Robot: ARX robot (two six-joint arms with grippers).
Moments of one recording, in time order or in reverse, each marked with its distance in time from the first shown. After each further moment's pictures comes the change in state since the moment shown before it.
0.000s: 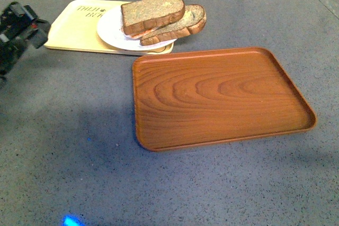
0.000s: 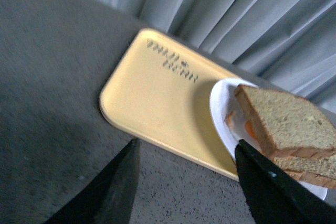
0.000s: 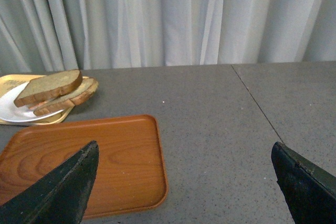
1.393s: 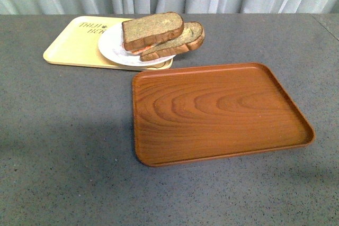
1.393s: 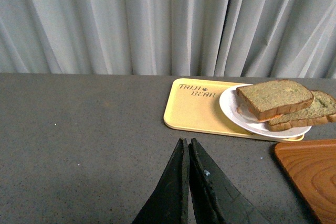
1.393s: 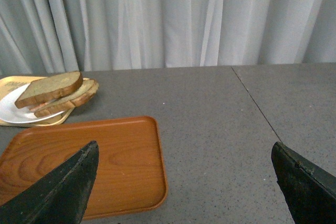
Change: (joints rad) left arm -0.008 -1.620 -0.613 -0.874 -0.098 0.441; right arm -0.001 -0.002 0.000 -0.001 0.000 0.000
